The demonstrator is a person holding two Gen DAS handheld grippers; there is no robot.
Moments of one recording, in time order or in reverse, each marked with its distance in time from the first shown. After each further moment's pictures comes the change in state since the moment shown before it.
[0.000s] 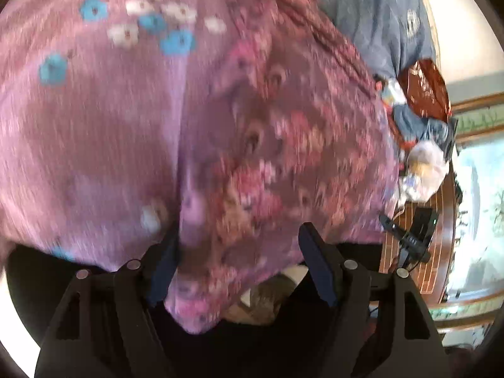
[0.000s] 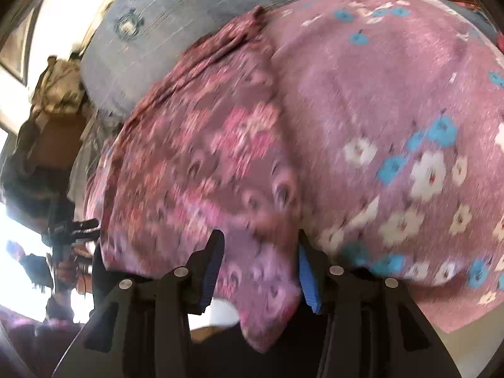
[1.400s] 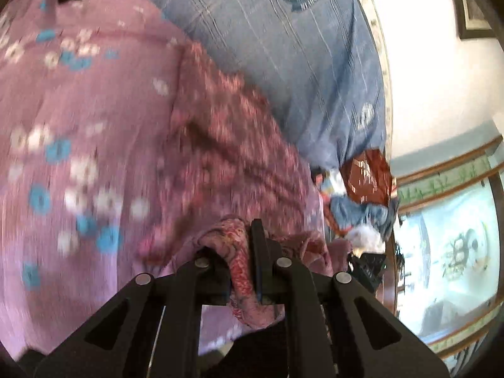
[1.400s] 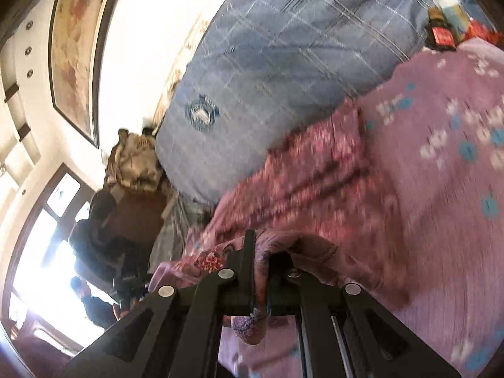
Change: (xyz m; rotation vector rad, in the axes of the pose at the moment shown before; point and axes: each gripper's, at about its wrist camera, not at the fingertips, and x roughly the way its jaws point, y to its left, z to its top) left arm -0.065 -0.026 0.119 -0.116 -0.314 -0.283; right arm -0.010 0.047 0.135 0.044 -0.363 0.399
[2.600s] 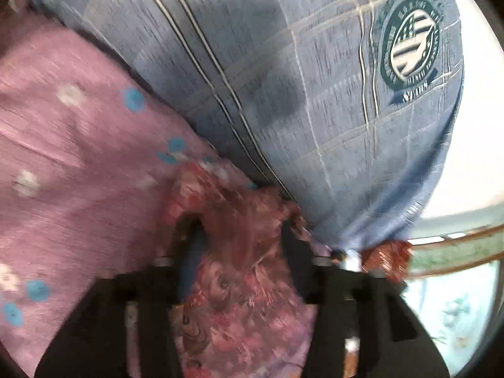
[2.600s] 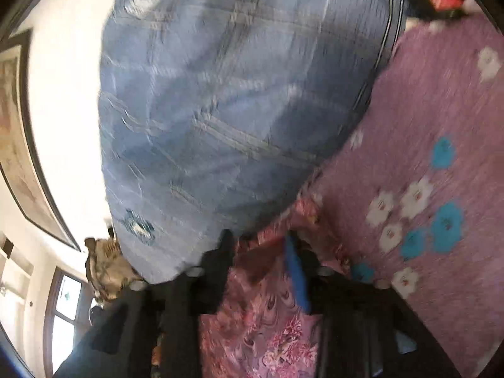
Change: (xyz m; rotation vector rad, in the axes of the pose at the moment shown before) left arm 0.111 0.021 0.227 -0.180 -0.016 0.146; right arm 0.123 -0.133 0.153 0.369 -0.163 -0.056
